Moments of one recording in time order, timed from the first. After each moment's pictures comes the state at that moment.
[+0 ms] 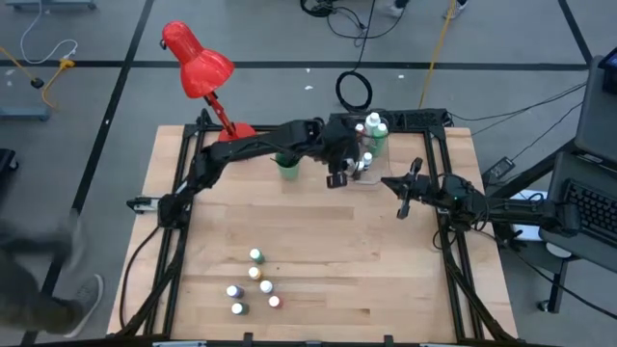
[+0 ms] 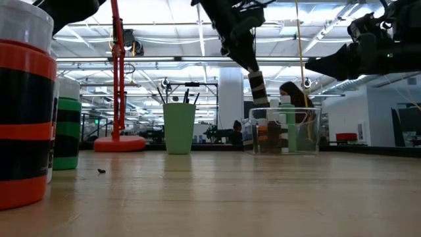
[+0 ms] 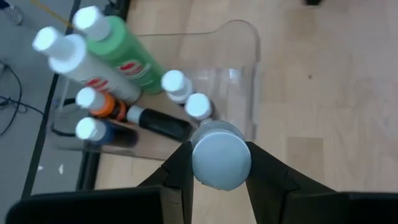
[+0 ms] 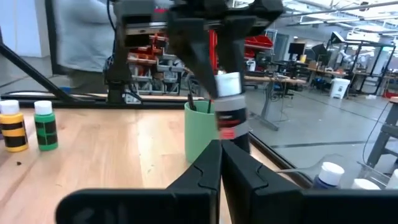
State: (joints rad) left arm 0.21 2.24 2.34 -1.00 -0.08 0.23; right arm -0.21 0.38 0.01 0.43 0.11 -0.12
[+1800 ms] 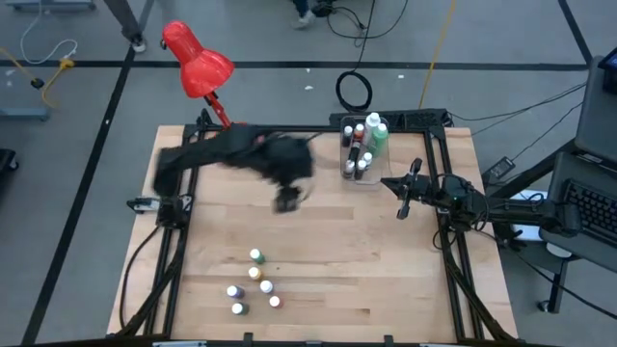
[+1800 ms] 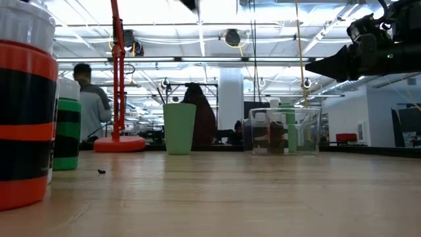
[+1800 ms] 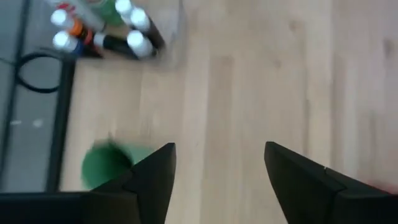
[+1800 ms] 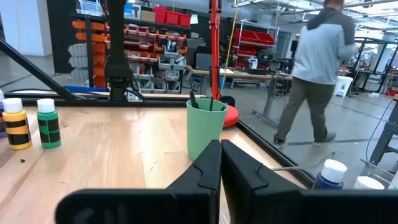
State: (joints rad) left arm 0.02 1.94 2.34 -1.48 -0.09 0.00; right arm -0.21 0.38 0.01 0.42 0.10 -0.12
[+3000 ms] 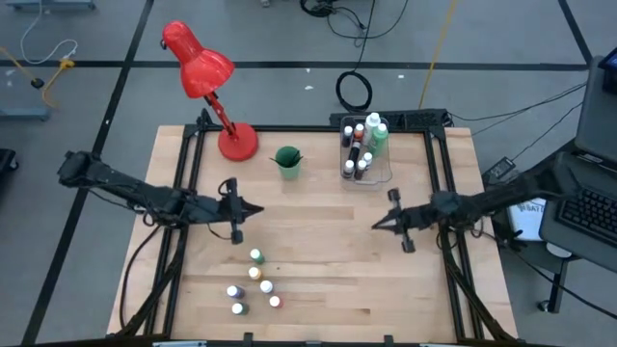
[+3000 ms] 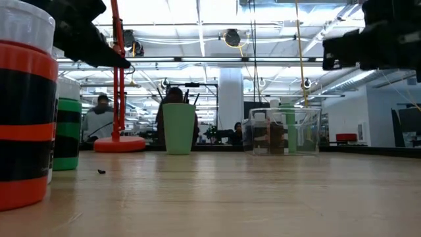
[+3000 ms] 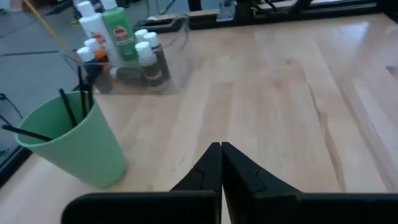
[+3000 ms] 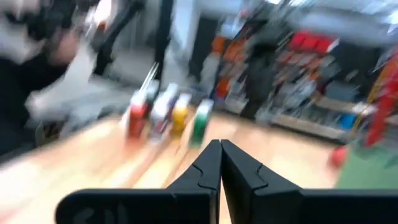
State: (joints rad) left arm -0.28 0.87 0.41 0.04 -0.44 -0.05; right arm 0.12 0.78 0.03 0.82 -0.13 -0.19
